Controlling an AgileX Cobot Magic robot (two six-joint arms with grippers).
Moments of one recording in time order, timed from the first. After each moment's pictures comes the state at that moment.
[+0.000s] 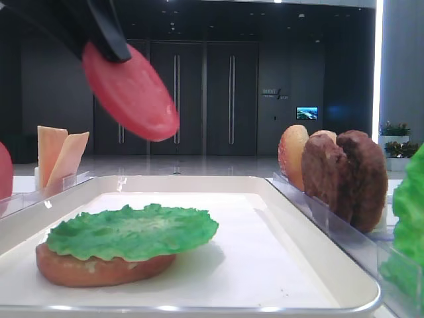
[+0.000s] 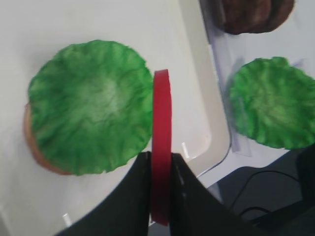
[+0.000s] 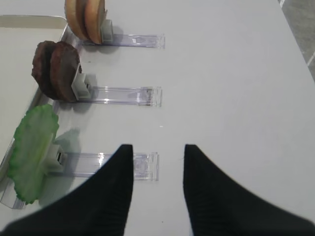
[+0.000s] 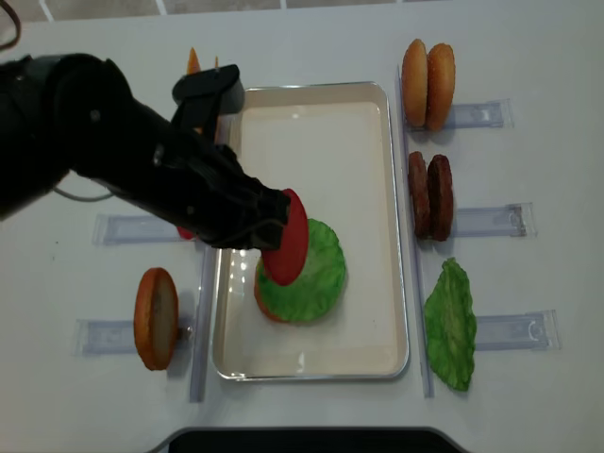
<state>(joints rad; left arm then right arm) -0.61 1.41 -0.92 -0.44 0.71 -0.08 0.05 -0.01 -0.51 0.07 1.14 -0.08</state>
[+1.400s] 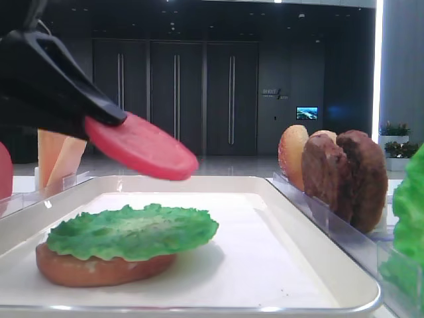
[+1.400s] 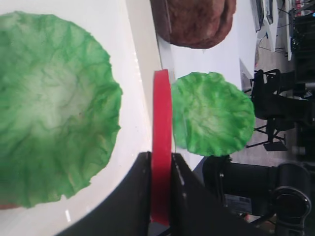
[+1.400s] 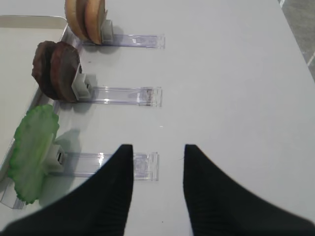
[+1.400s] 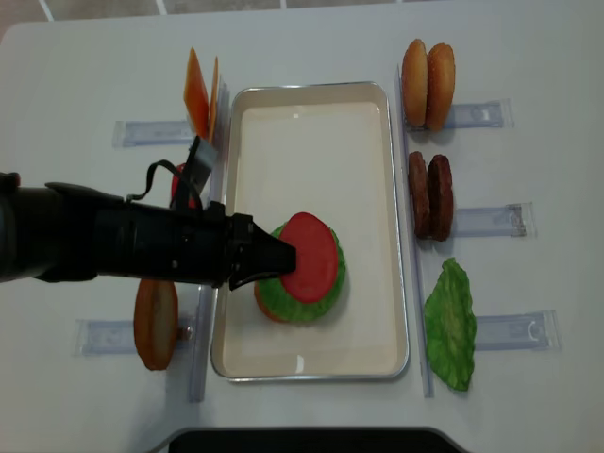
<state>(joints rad) -0.27 1.61 -0.54 -1.57 0.89 1.12 0.05 -0.01 -0.51 0.07 1.14 -0.08</state>
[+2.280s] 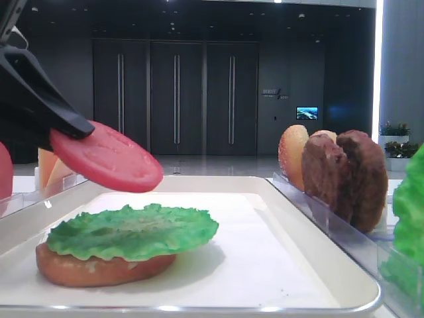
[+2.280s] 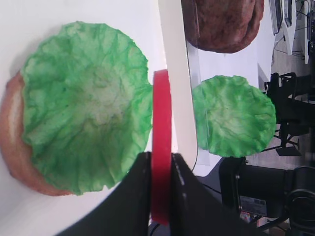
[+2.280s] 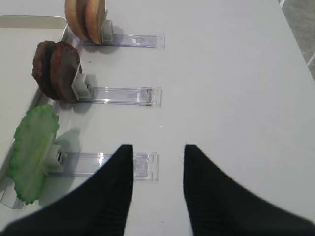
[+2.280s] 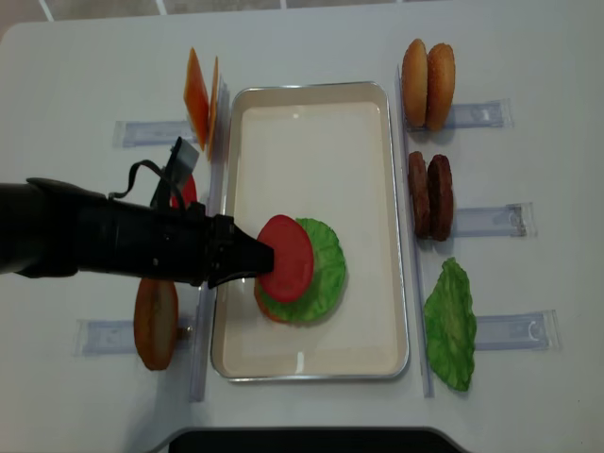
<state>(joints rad) -0.17 1.61 -0.54 -1.46 0.90 1.10 0.05 -0.01 -0.51 0.07 1.14 -0.08</state>
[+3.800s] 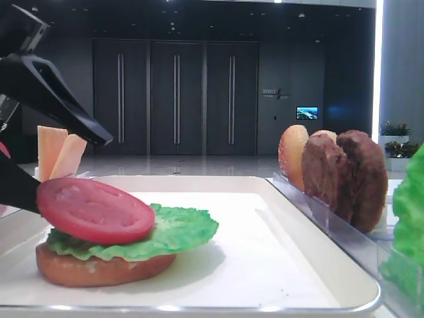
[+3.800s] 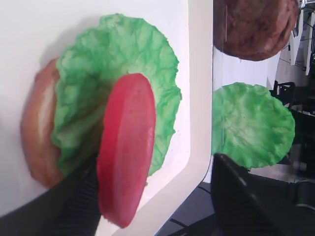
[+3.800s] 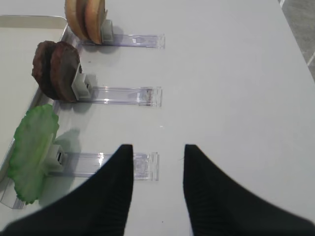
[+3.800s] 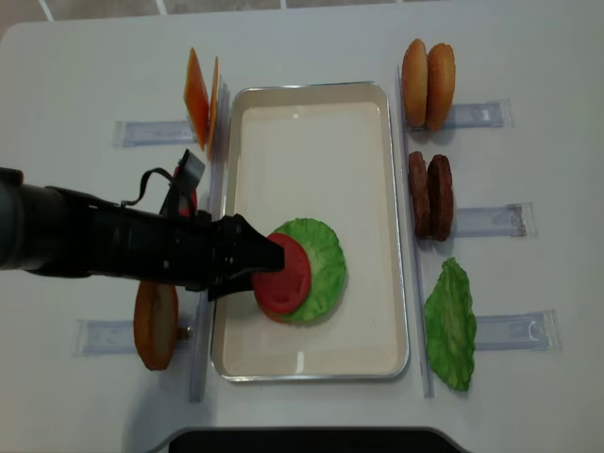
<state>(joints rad) -0.17 1.71 -0.54 -1.51 0.89 1.11 0.05 -0.01 -0.51 0.07 1.14 -0.08</state>
